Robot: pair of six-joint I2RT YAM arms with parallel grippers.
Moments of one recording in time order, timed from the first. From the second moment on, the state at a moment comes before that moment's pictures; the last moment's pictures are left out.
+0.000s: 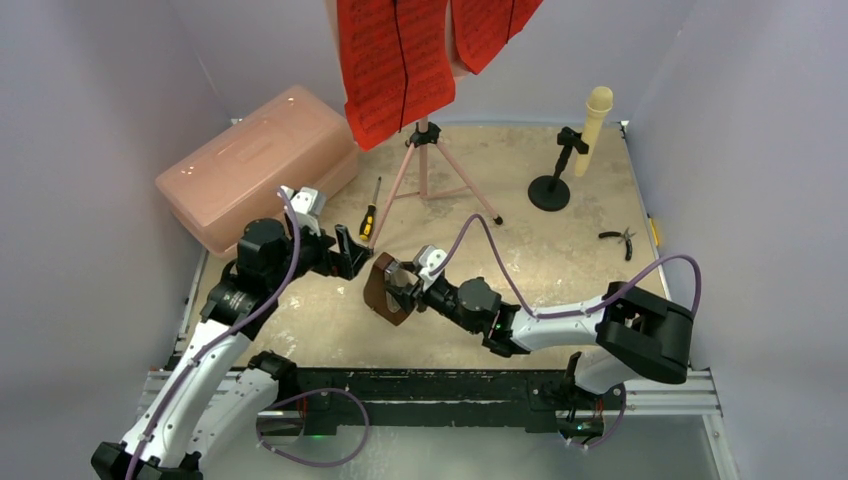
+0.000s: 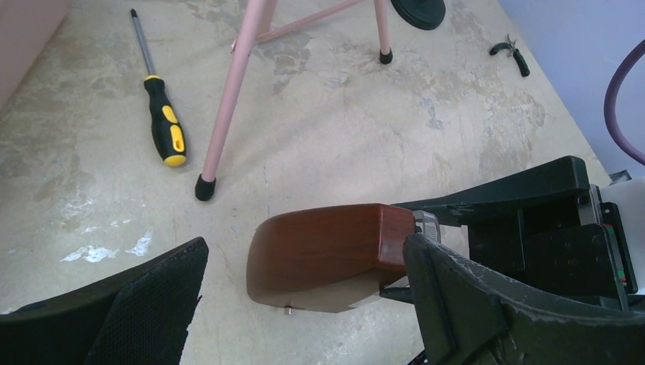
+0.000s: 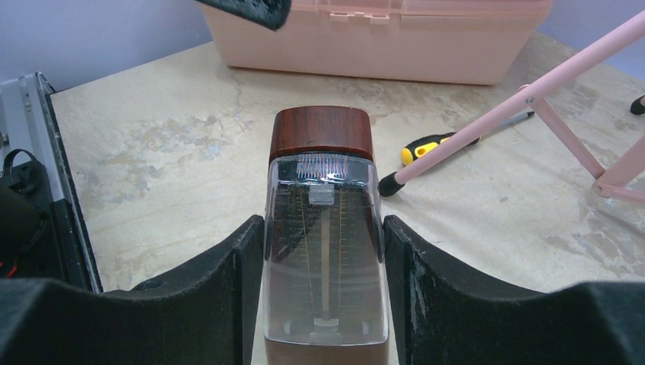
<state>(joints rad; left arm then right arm) -0.36 0.69 0.74 -0.40 0.27 -0.30 1.17 1.47 0.50 0.97 0.19 0.02</state>
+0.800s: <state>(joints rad) -0.57 0.84 0.79 -0.39 0.25 -0.31 1.17 1.49 0.55 0.84 0.19 0.02</state>
